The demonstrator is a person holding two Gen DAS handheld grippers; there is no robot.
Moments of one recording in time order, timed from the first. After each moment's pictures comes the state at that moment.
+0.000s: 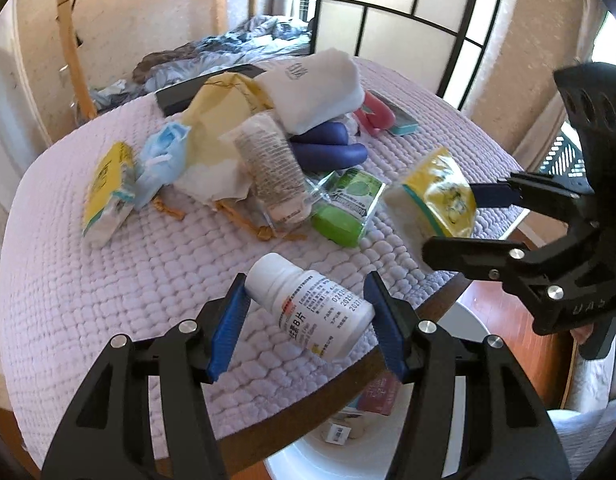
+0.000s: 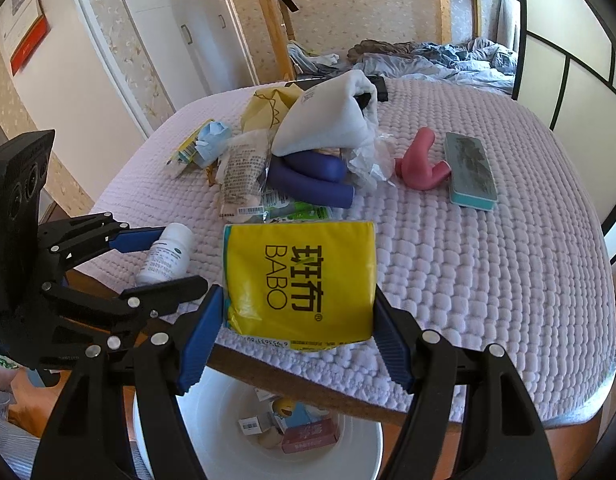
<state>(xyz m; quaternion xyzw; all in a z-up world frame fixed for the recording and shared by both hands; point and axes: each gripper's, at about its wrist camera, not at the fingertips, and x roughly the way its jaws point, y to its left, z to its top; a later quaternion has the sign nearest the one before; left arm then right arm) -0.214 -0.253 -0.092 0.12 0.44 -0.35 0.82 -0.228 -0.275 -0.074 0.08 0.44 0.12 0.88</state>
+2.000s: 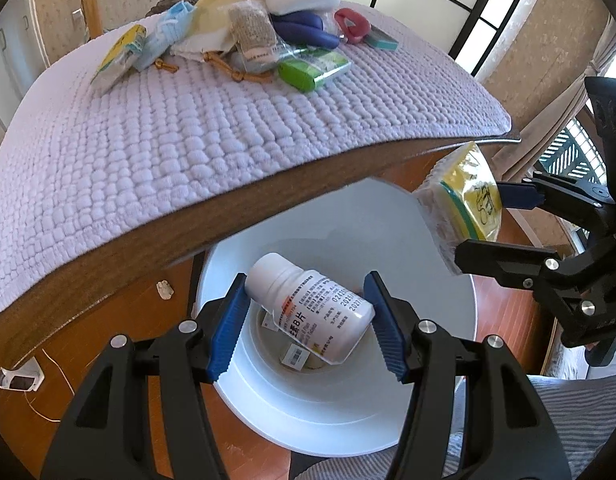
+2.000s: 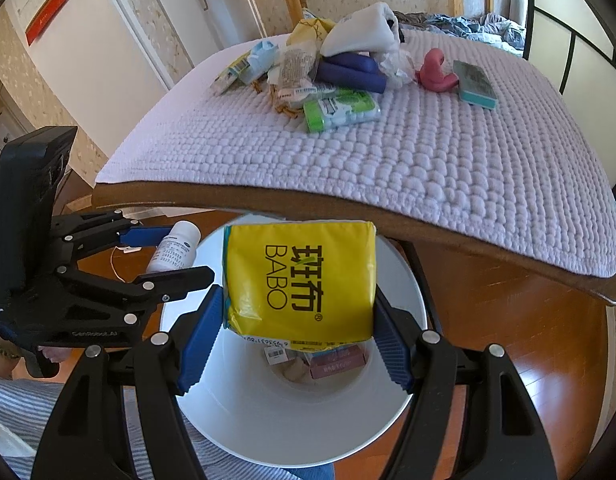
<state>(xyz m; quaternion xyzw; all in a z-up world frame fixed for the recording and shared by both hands) -0.302 -0.228 -0.127 0.10 0.52 -0.32 0.79 -0.333 -0.250 -0.095 0.08 0.50 0.15 0.85</state>
